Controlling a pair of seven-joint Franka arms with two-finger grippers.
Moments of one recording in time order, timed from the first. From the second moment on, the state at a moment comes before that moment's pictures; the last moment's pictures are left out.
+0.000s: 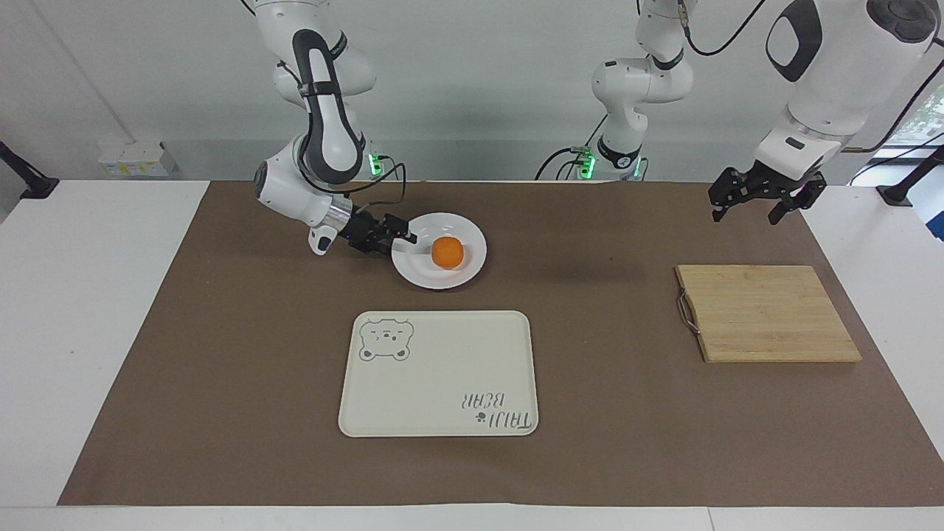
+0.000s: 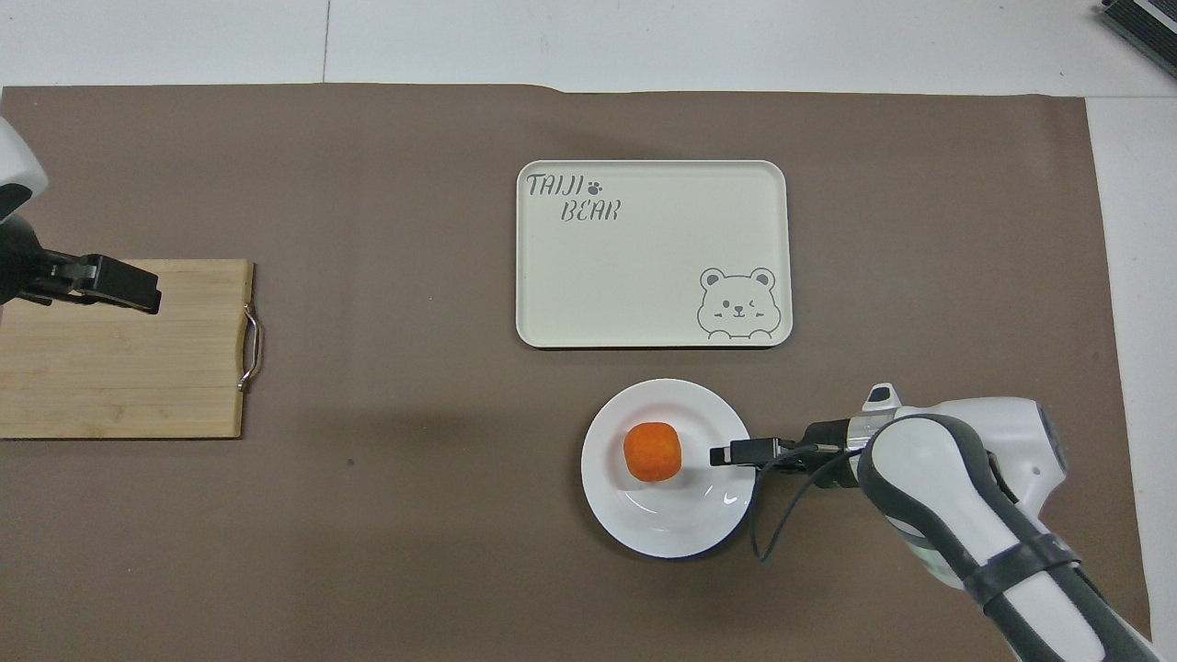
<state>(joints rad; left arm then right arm) -0.04 0.03 -0.03 -1.58 0.02 1.59 0.08 0.28 -0.03 -0.10 -2.53 1.04 2.22 -0.50</state>
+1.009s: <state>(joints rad) -0.04 0.03 -0.03 -1.58 0.02 1.59 0.08 0.28 -0.03 -0.10 -2.55 1.05 2.24 -0.52</state>
